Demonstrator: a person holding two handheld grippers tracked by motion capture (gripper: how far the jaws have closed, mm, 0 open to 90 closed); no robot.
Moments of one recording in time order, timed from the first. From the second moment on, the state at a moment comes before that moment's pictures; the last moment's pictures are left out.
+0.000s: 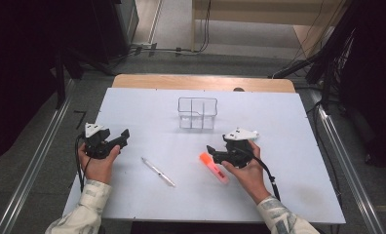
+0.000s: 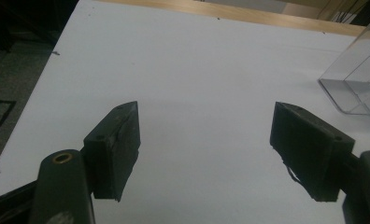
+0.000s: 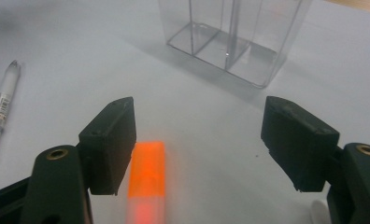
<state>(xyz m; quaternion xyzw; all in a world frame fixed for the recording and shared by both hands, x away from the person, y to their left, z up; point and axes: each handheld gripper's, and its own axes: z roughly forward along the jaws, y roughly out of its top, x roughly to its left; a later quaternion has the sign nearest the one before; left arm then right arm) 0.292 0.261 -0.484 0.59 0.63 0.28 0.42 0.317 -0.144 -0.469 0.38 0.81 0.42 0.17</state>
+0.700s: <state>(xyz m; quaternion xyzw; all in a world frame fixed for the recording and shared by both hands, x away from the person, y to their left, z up) 0.292 0.261 -0.484 0.59 0.63 0.28 0.42 0.312 -0.104 -0.474 0.35 0.83 0.42 0.16</state>
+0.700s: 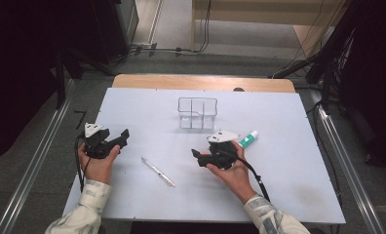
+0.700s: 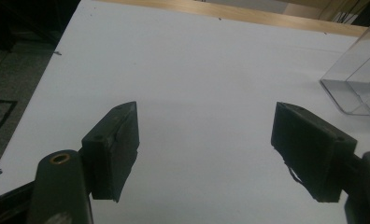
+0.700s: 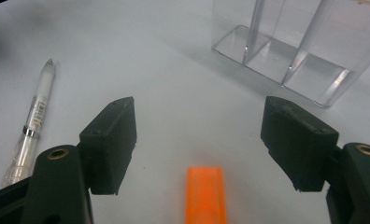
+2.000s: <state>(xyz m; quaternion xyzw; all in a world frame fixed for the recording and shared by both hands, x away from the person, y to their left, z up) 0.293 0.262 -0.484 0.59 0.63 0.29 0.42 0.304 -0.045 -0.488 0.31 0.84 0.42 0.12</state>
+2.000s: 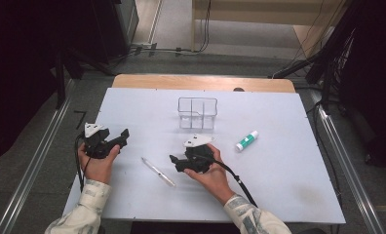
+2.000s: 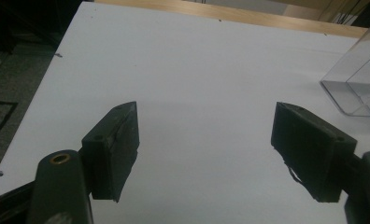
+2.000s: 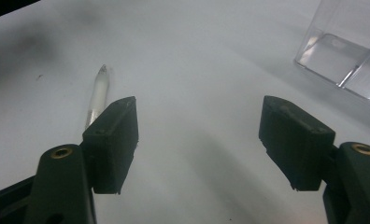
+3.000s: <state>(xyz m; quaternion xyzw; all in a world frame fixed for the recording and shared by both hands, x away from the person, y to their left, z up) 0.294 0.263 -0.485 0.59 0.63 0.28 0.42 0.298 0.001 -0.502 0.28 0.86 0.41 0.11</state>
